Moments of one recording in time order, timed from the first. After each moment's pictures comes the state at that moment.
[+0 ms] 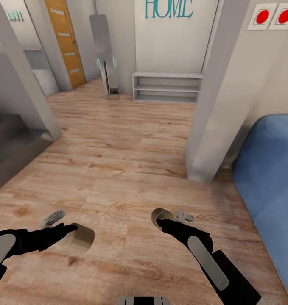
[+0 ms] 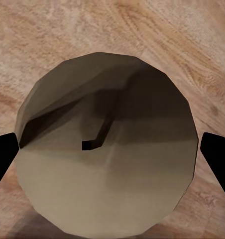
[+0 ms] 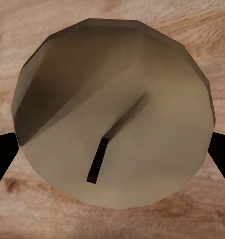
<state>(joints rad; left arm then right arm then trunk) -0.27 0.43 0.04 -1.56 1.34 0.99 0.50 -0.43 -0.10 0.47 -1.40 -0.95 0.56 -0.51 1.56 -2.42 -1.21</state>
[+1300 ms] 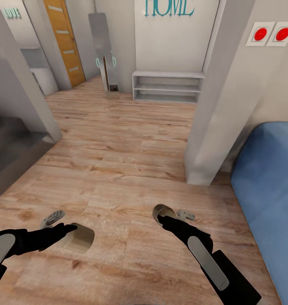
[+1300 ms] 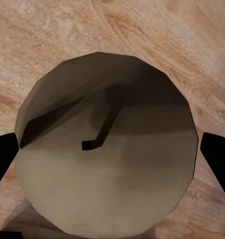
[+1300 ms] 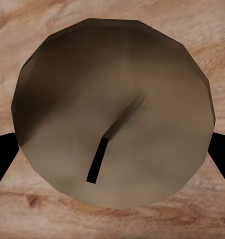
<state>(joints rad) -0.27 0.42 0.05 -1.56 1.34 0.99 0.50 -0.43 -0.10 0.47 -1.40 -0.96 0.48 -0.52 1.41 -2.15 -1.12</state>
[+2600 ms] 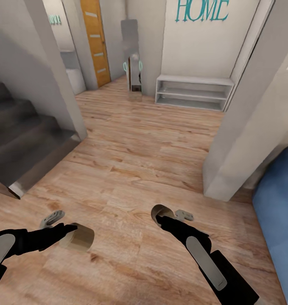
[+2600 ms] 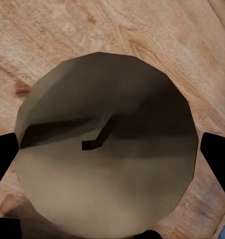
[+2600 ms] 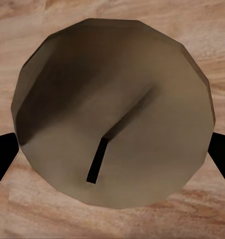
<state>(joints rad) -0.27 0.42 0.05 -1.56 1.34 0.99 0.50 -0.43 -0.09 0.47 -1.39 -0.95 0.47 -0.51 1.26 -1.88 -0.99</state>
